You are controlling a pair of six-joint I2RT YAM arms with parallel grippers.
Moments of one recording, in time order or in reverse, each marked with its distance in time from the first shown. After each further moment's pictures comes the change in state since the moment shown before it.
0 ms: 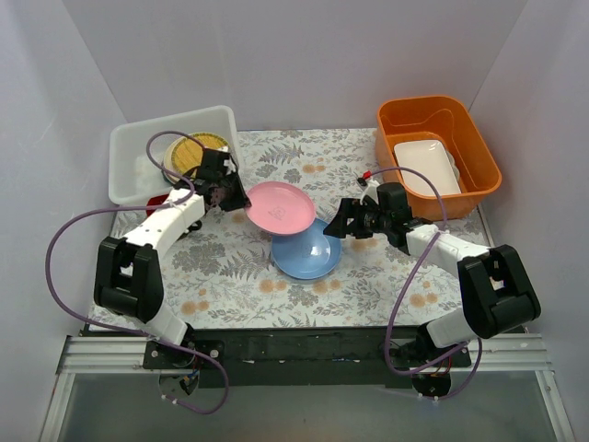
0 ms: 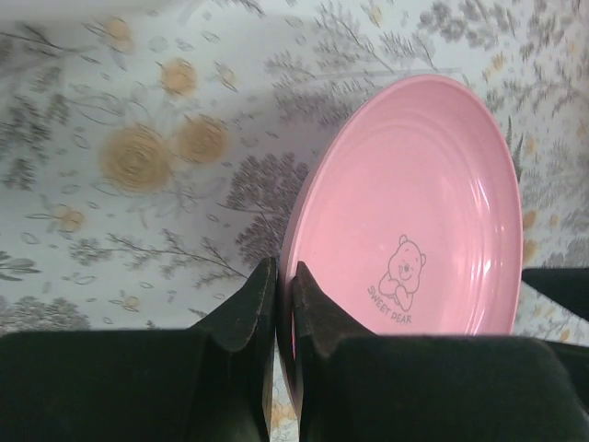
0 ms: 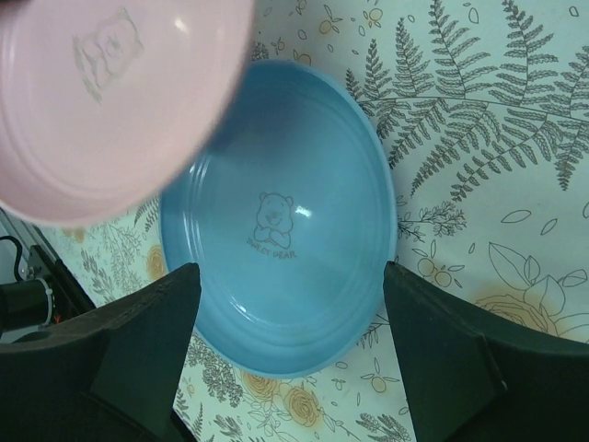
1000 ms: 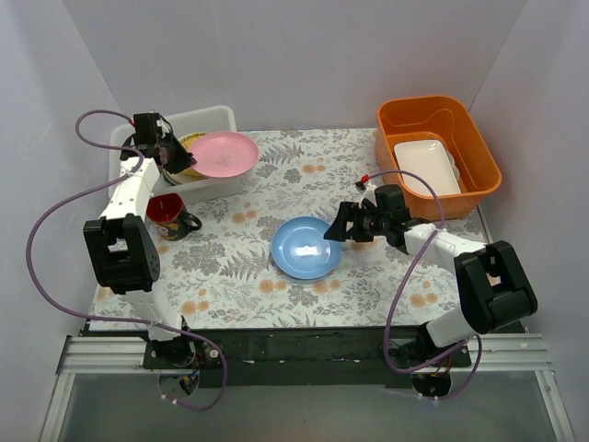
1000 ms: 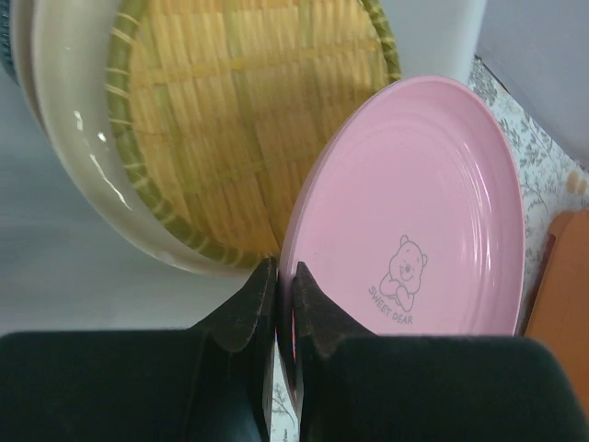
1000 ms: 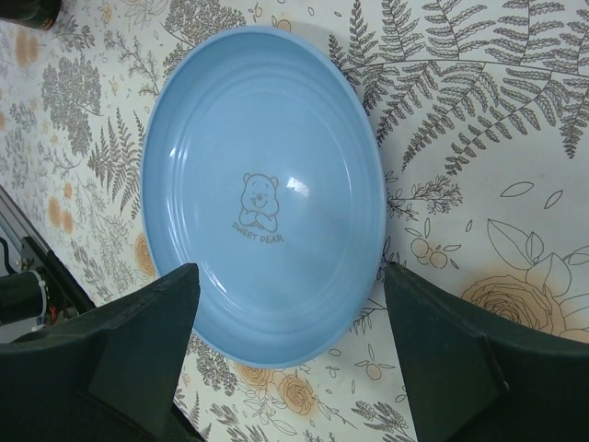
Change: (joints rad) left arm 0.426 0.195 0.377 -0.059 0.071 -0.012; right arm 0.000 0.027 0.002 -0.044 0.002 -0.004
